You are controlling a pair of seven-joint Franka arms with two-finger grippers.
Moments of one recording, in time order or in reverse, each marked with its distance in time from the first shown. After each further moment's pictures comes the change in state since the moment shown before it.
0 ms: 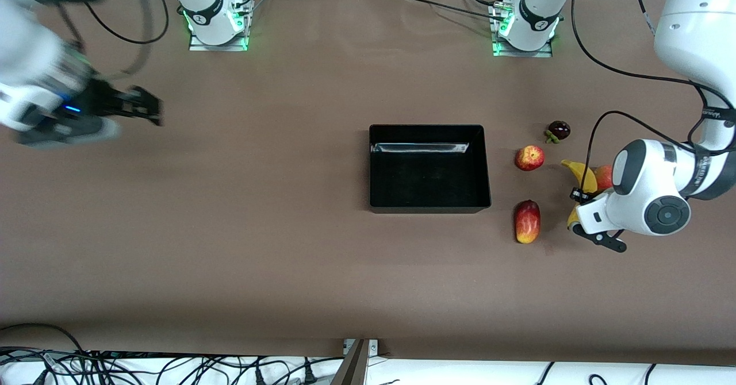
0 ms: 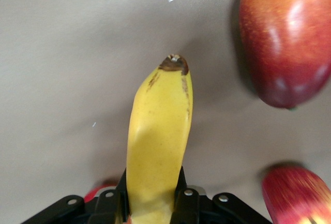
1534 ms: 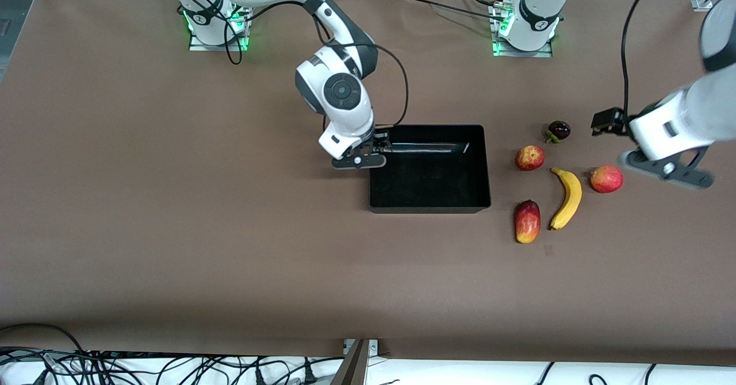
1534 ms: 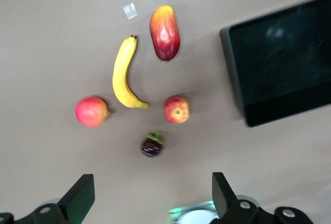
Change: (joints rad) left arm -0.080 -0.419 -0.051 0.281 -0.258 -0.597 -0.197; right arm 0.552 0.499 0.020 0.006 0.130 0.618 0.679
